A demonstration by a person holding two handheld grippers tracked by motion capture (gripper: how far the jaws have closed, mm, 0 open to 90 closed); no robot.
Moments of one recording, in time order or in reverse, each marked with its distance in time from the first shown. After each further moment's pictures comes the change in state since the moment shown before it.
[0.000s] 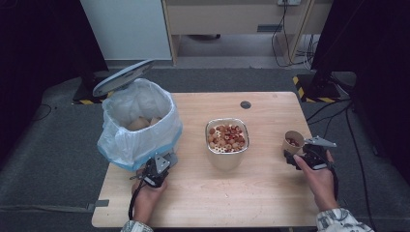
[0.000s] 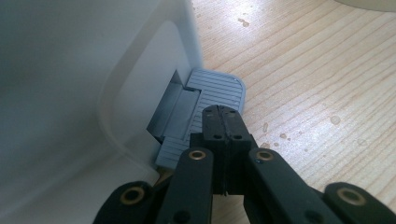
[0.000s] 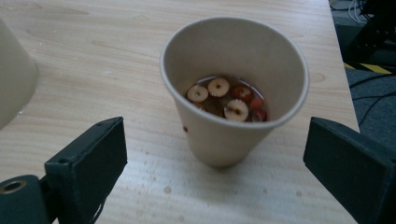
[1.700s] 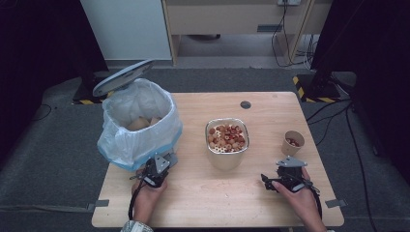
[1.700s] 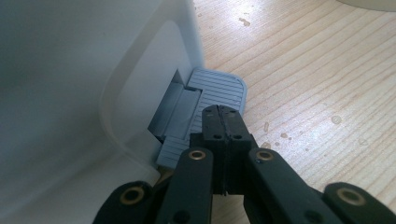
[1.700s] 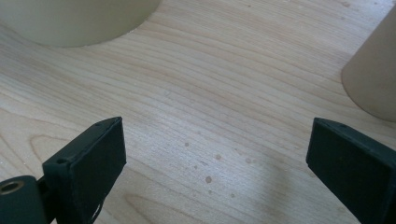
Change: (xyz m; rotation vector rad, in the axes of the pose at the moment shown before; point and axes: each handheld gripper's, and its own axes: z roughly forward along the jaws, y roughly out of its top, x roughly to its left) left arm 0.000 0.000 0.000 0.002 0.002 0.000; right arm 0.078 -0.046 -0.005 0.088 0.147 -0.189
